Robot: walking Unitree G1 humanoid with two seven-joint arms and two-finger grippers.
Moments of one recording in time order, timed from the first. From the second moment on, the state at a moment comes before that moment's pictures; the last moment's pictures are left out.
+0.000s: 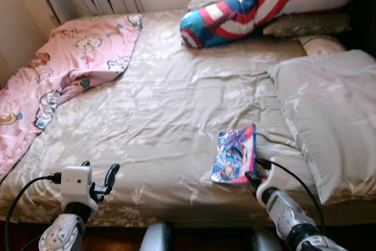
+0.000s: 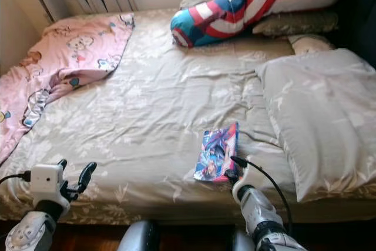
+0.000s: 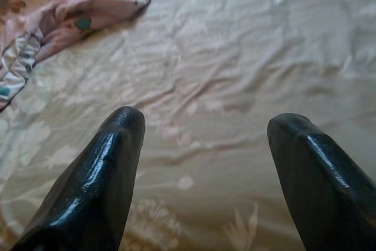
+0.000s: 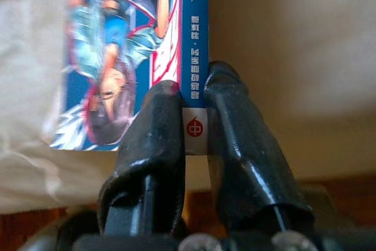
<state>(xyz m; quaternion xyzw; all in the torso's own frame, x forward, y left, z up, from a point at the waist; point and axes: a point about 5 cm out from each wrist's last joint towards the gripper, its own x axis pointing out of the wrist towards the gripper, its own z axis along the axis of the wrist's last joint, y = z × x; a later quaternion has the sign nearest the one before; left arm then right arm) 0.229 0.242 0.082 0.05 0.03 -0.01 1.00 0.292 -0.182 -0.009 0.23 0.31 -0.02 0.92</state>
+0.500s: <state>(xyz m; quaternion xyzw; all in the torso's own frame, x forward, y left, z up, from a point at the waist) 0.213 0.241 0.087 0.06 0.05 -0.01 1.00 0.312 -0.190 0.012 0.19 0.29 0.00 0.94</state>
